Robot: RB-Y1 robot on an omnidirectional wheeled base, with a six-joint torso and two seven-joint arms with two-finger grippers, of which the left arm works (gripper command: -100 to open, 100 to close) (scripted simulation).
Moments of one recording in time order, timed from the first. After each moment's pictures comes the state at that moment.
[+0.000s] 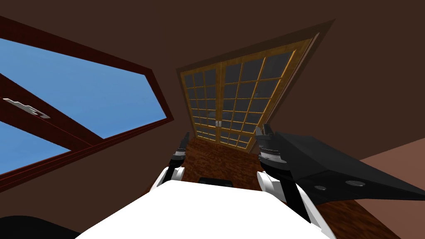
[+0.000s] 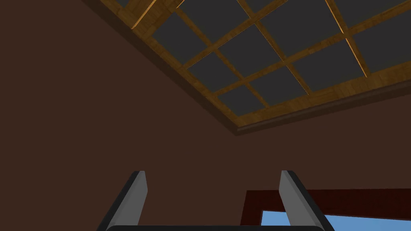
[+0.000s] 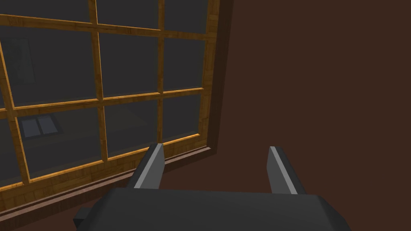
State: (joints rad) arm 0.40 0.10 0.02 -1.88 -0.13 -0.64 -0.34
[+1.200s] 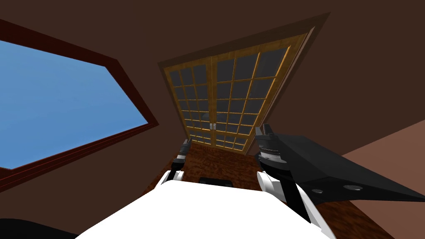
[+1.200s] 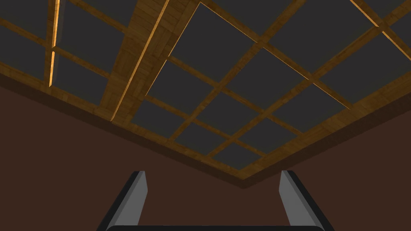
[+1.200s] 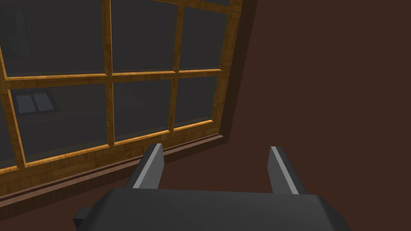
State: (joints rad) arm 0.34 0.11 0.07 -1.58 -0.16 -0.71 -0.61
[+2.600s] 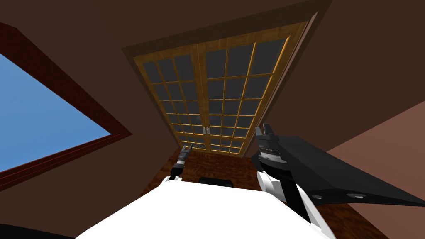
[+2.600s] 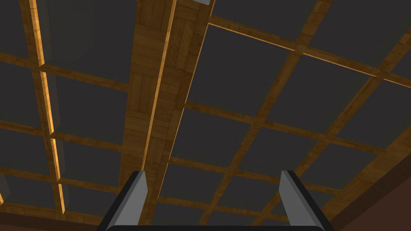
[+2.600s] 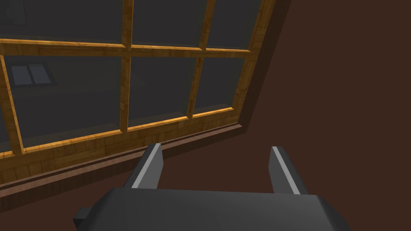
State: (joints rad) arm 0.27 0.13 0.13 -1.24 -0.20 -0.78 -0.91
